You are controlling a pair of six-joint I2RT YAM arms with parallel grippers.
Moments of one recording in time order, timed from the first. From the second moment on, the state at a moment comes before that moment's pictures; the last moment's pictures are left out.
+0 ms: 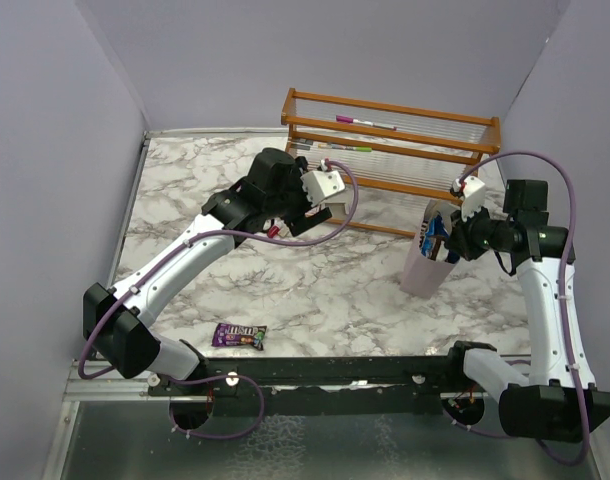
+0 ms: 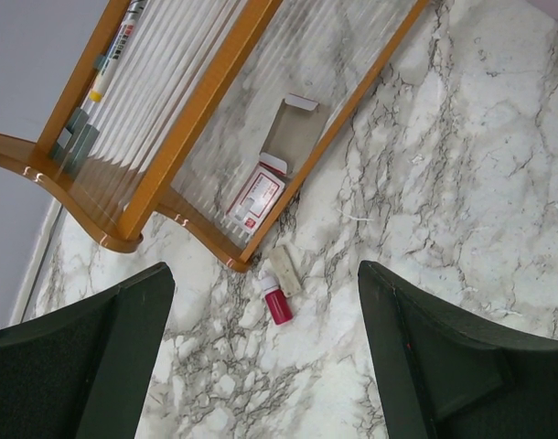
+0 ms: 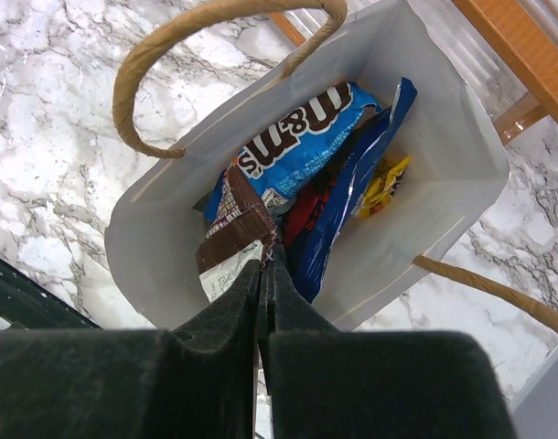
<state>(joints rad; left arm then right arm) -0.68 1.42 1.36 -0.52 0.15 0.54 -0.12 1.02 1.13 -1.02 -0.50 -0.56</state>
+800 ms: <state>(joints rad) -0.56 1.44 1.23 -0.57 0.12 0.58 -0.11 1.05 1.14 -1.04 -0.51 -0.56</state>
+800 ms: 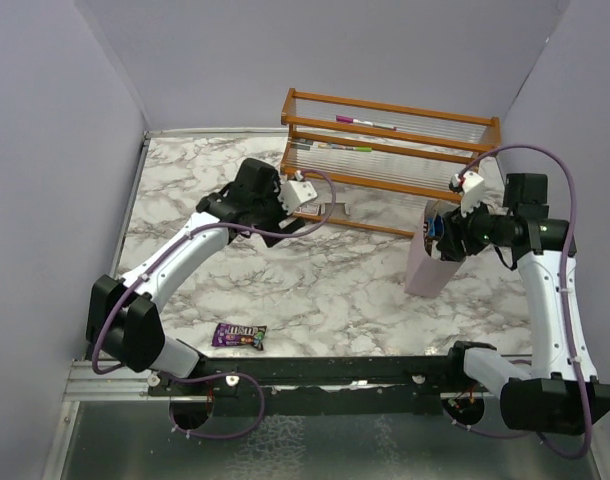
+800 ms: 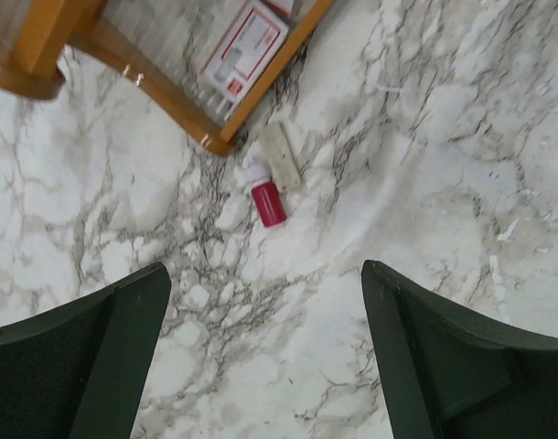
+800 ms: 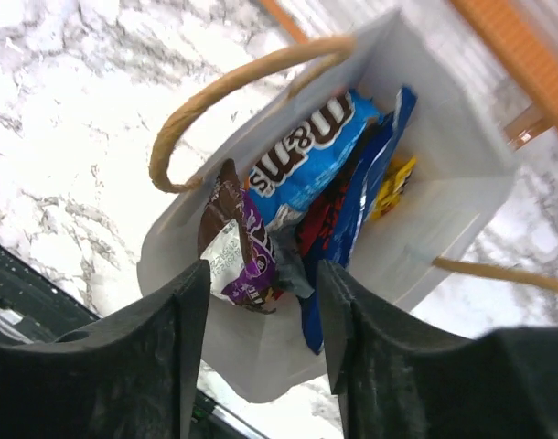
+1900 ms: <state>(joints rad) -0.23 1.30 0.83 -0.93 0.35 1.15 -0.11 1.15 1.33 -0.83 -0.72 -0.50</state>
